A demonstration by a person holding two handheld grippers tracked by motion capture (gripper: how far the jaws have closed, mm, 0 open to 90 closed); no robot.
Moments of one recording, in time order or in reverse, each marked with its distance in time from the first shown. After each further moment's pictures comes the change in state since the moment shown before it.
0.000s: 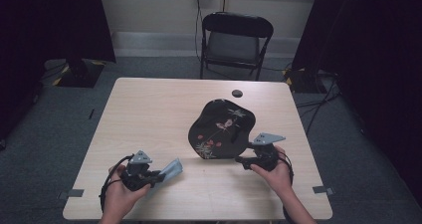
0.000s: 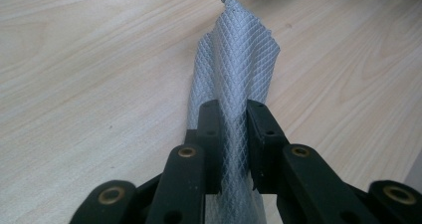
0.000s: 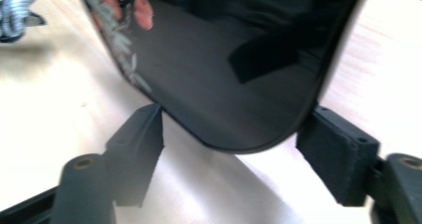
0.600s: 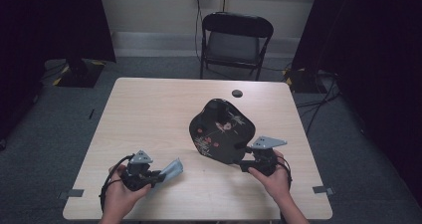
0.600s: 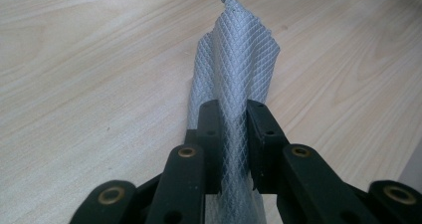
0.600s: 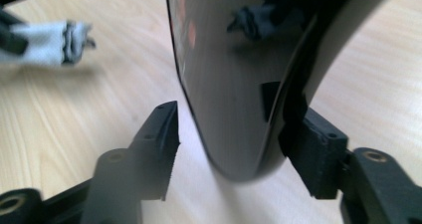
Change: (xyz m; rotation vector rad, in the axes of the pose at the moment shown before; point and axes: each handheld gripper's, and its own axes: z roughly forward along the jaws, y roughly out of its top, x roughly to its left) left arm -0.003 0.002 -0.002 0.003 -0.002 0.001; right arm 0.021 0.006 -0.010 -0.070 0.038 0.029
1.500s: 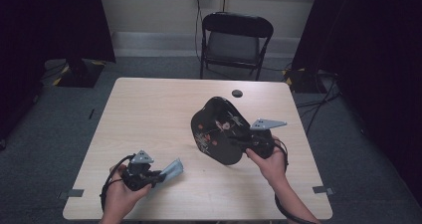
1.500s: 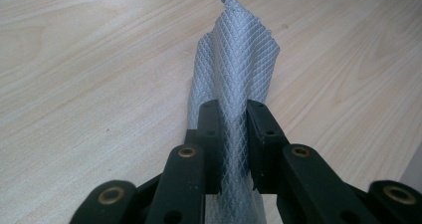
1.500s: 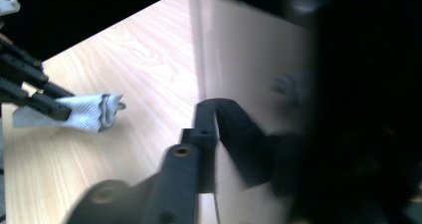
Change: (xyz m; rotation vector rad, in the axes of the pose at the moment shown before) left arm -0.001 0.001 0.001 0.007 0.003 0.003; right arm -0.008 0.049 0.000 -0.035 0.094 0.063
